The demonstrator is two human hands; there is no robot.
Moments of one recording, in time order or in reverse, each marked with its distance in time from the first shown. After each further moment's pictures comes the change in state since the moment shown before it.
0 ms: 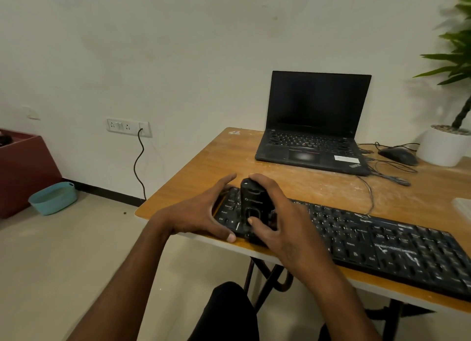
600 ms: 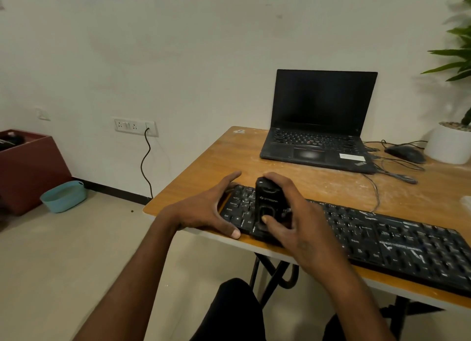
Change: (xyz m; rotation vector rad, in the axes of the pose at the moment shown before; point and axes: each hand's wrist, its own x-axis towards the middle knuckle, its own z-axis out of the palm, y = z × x) left_hand 0.000 -0.004 -0.002 -0.004 -0.006 -0.010; right_hand -0.008 0.006 -0.011 0.051 0.020 0.022
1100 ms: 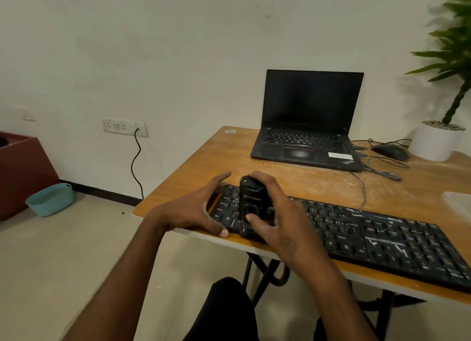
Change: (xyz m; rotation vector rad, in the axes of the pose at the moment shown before) left_hand 0.000 -0.002 -0.003 -0.018 -0.017 -0.025; right_hand 0.002 -0.005 0.004 0.016 -0.022 0.013
